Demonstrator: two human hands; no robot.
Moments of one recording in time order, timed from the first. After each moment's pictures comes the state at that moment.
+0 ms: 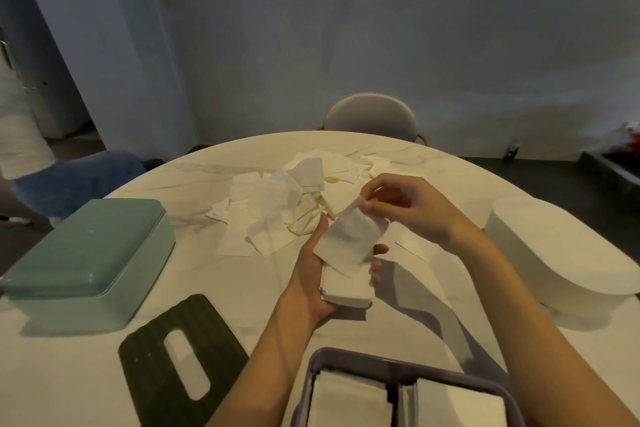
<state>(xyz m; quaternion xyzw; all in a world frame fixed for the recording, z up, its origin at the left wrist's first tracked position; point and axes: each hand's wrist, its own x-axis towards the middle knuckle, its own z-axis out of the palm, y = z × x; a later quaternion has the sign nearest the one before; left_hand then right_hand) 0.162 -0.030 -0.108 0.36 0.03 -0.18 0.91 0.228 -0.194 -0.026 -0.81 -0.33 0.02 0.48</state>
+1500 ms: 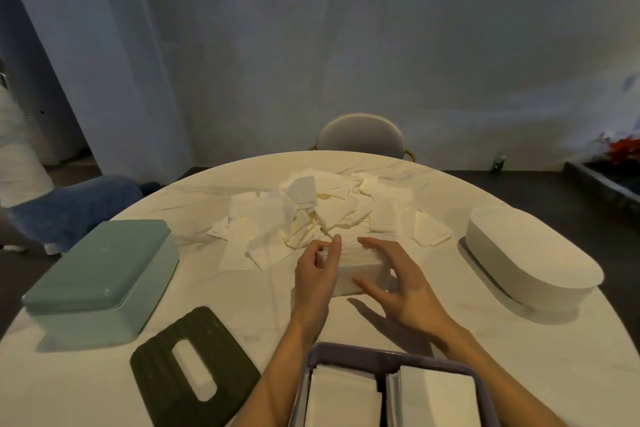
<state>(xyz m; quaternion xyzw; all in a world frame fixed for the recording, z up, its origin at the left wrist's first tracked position) 0.137 -0.048 -0.117 0.65 0.11 0.18 0.73 0.162 -0.212 -0.125 -0.81 -0.30 -0.08 0.50</state>
